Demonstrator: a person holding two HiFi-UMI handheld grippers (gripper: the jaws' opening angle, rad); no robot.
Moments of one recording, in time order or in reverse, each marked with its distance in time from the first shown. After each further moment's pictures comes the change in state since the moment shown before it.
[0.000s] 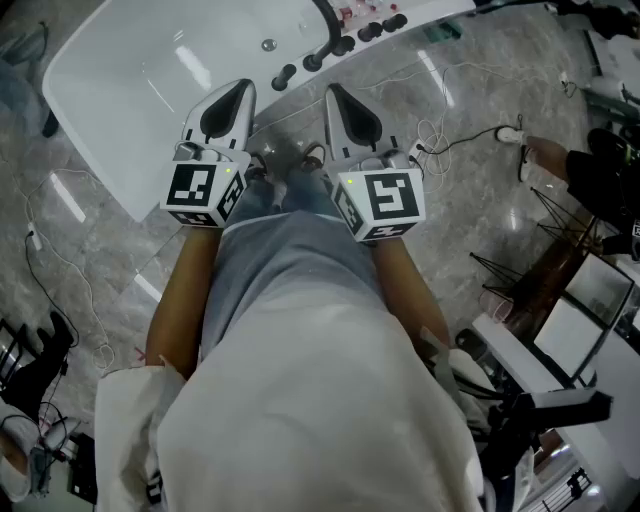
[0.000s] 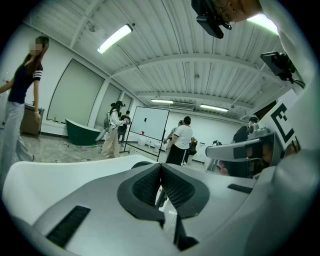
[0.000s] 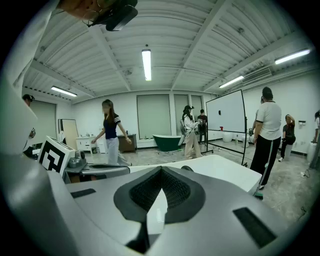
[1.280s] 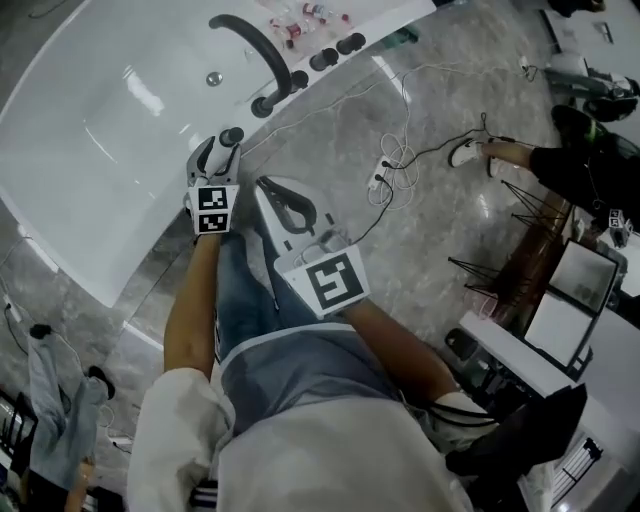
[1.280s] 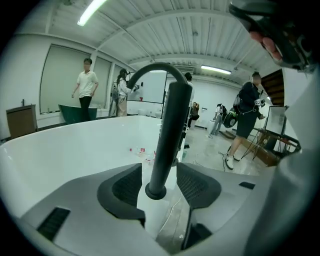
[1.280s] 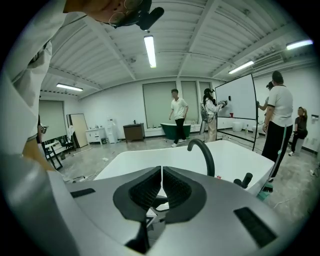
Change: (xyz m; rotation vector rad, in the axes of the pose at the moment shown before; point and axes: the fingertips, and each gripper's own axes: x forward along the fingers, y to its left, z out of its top) left arm 0.219 0.104 -0.346 0.133 0.341 0.047; right arm 0.128 -0.045 -0.140 -0.042 0.050 0.117
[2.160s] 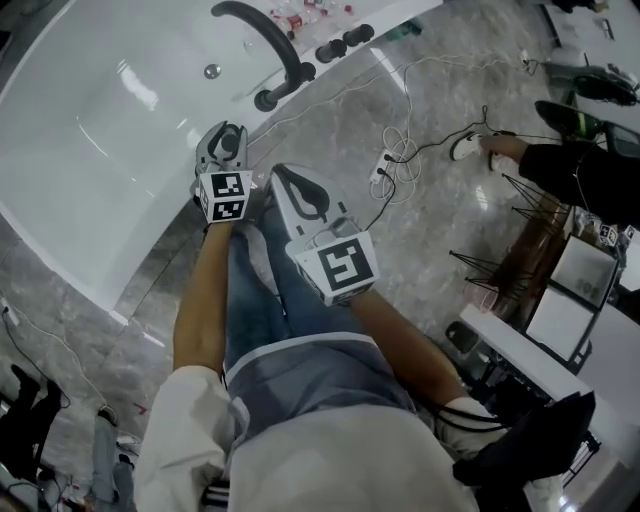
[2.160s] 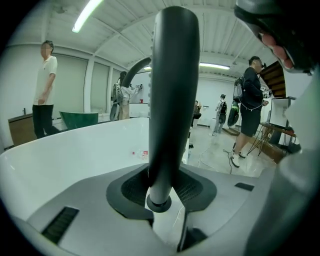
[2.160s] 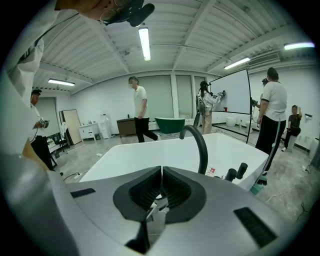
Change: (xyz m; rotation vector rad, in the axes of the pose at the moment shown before) left arm 0.036 0.007 0.003 0.065 -0.019 0.039; right arm 0.022 -0.025 -0.057 0.062 0.128 -0.077
